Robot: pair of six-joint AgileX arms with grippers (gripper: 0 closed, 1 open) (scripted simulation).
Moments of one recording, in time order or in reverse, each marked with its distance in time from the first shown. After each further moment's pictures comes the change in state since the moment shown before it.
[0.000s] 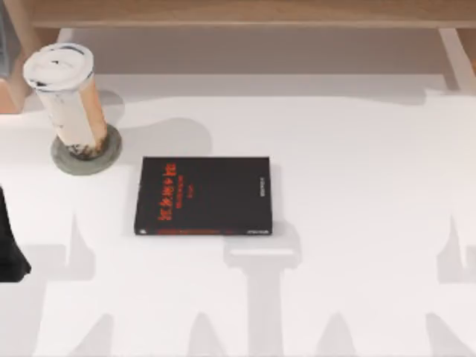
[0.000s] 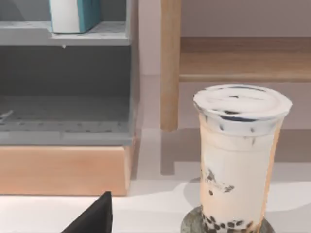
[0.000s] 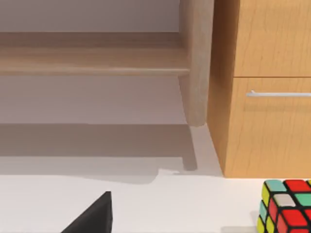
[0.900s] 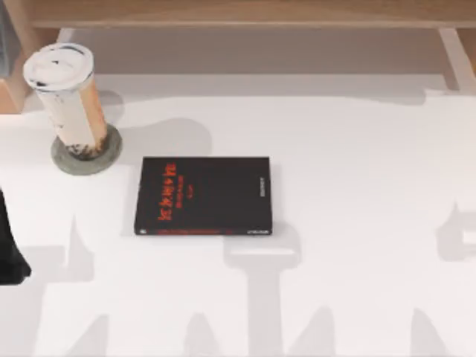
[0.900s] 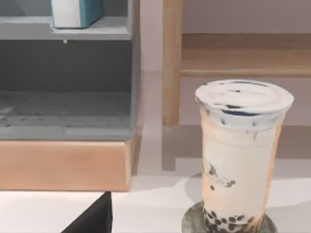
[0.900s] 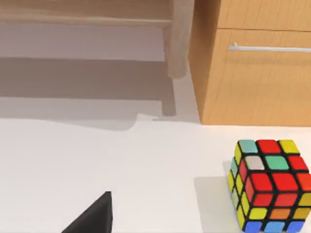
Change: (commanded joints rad) left arm 0.002 -0.021 -0.005 -0.019 0.002 -0.002; right arm -0.045 0.365 0.349 -0.243 0.002 -0.044
